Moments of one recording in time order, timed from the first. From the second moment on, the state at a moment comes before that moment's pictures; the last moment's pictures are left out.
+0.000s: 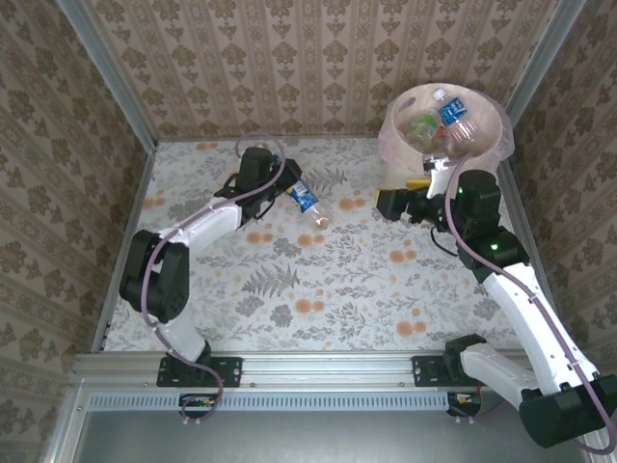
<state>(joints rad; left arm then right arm) -0.50 1.69 1.21 0.00 0.06 -0.84 0.23 0.97 0.99 -0.32 -0.41 0.30</state>
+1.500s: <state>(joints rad) -0.72 1.66 1.39 0.18 0.47 -0.58 0.44 1.23 0.94 -0.08 -0.44 0.39</state>
